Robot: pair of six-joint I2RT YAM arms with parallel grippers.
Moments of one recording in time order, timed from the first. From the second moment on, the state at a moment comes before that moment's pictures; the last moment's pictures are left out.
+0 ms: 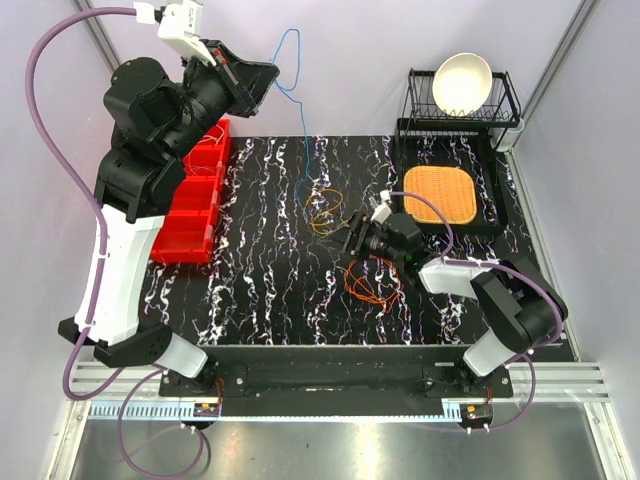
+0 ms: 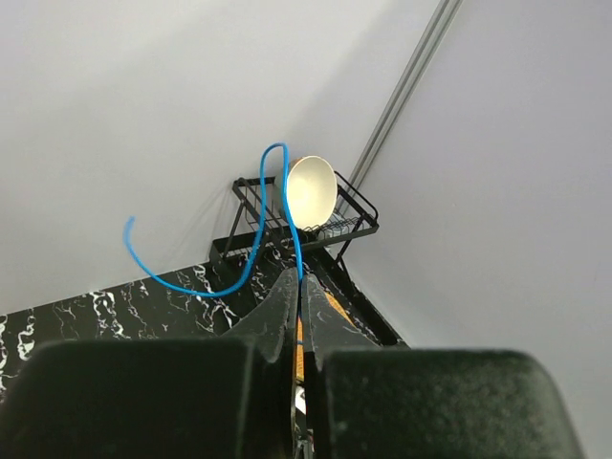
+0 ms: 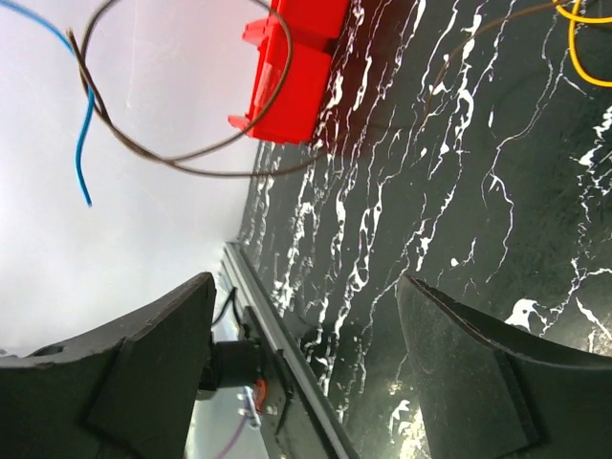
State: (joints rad) left arm -0.49 1.49 2.26 -0.60 0.12 -0.38; right arm 0.57 1.59 0.64 0.74 -0.45 1.03
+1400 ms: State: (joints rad) left arm -0.48 1.53 2.27 -0.57 0.12 -0.42; right arm 0.73 1.79 0.94 0.61 -0.09 0.59
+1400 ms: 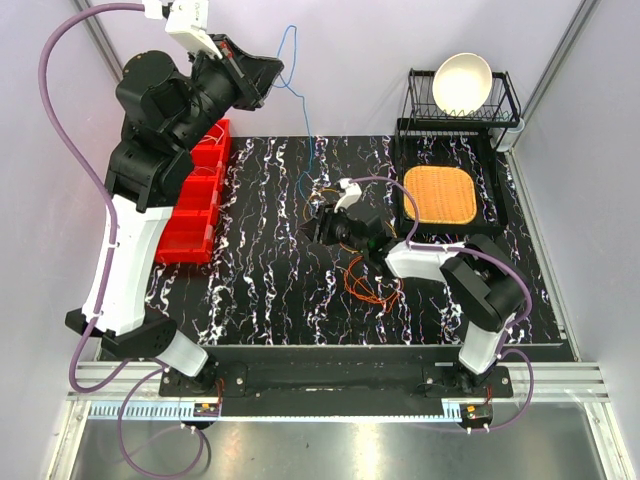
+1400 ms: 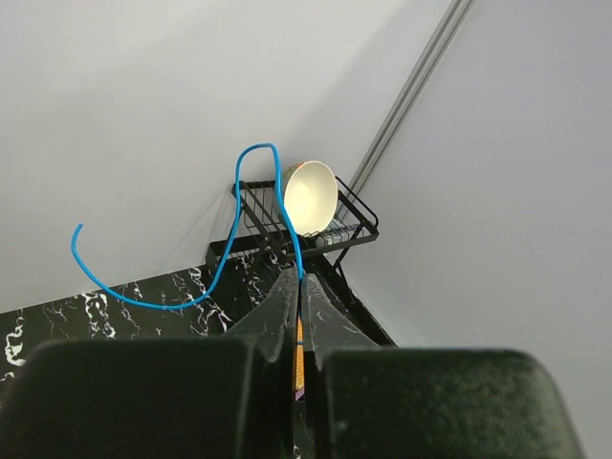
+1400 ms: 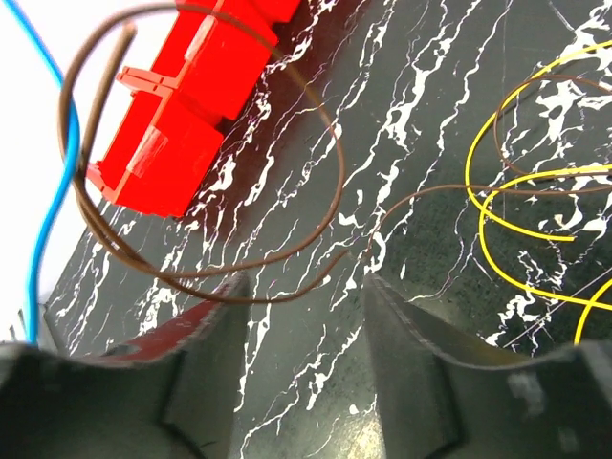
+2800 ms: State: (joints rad) left arm -0.22 1.52 2.25 -0.64 0.10 -0.36; right arm 0.79 1.12 0.58 0.29 0.20 0.64
